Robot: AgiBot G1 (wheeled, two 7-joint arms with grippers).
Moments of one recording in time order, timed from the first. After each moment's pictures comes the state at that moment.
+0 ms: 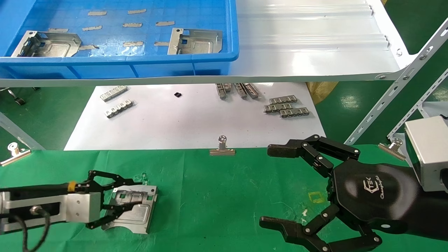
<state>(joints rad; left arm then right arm) -1.29 0.50 0.93 -1.14 0.91 1.02 0.54 1.09 -0.57 -0.38 1.25 -0.65 -1.45 0.13</state>
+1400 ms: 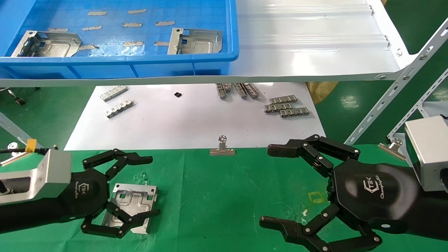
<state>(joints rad) -1.18 0.54 0.66 -1.13 0.73 1.30 0.18 1.09 -0.57 -0.38 1.25 -0.65 -1.45 0.13</state>
